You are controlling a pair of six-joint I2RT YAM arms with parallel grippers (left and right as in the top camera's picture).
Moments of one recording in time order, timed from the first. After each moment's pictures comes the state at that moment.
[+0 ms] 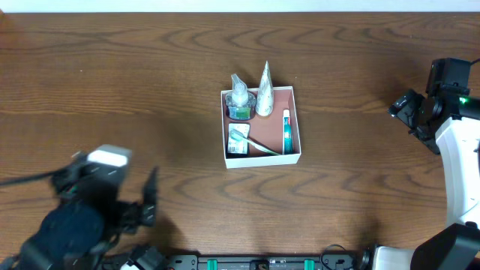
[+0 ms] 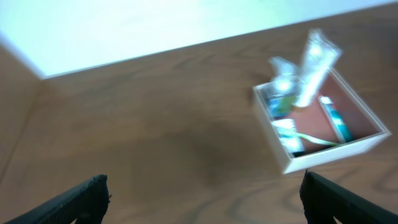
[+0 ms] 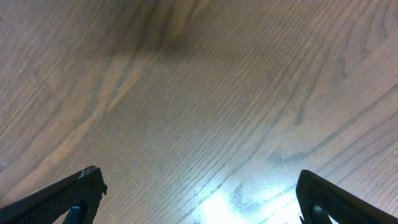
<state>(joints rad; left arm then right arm) -0.70 0.68 1.44 -1.37 -0.52 -0.21 -0.23 1.50 1.25 -0.96 0.20 0.59</state>
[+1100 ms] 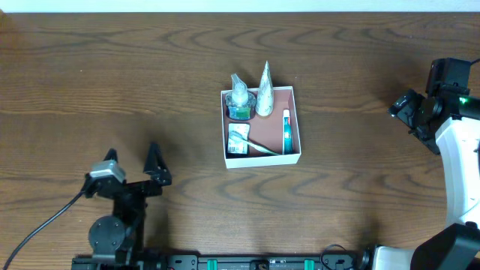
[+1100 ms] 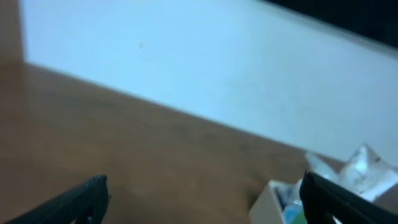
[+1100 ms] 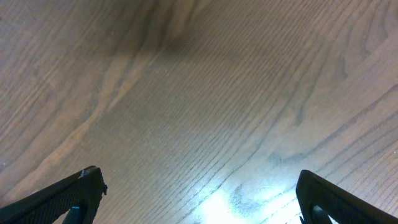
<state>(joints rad) -0.06 0.08 0.25 -0.18 -0.08 -0.34 -0.23 1.50 1.25 -0.96 0.20 0.59</state>
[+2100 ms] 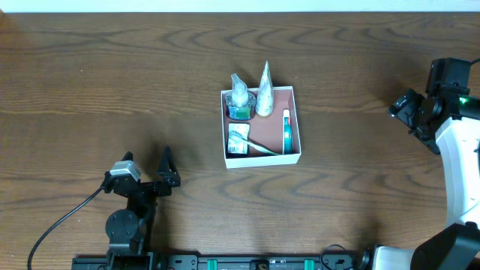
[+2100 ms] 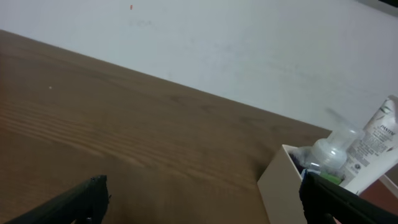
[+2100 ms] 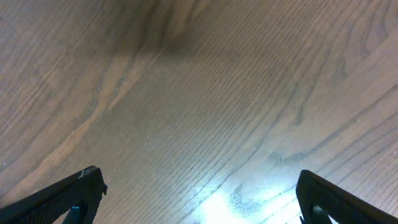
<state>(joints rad) -0.03 0.01 0.01 -0.06 -0.01 -0.34 -0.23 1.50 1.25 -0.96 0.20 0.59</state>
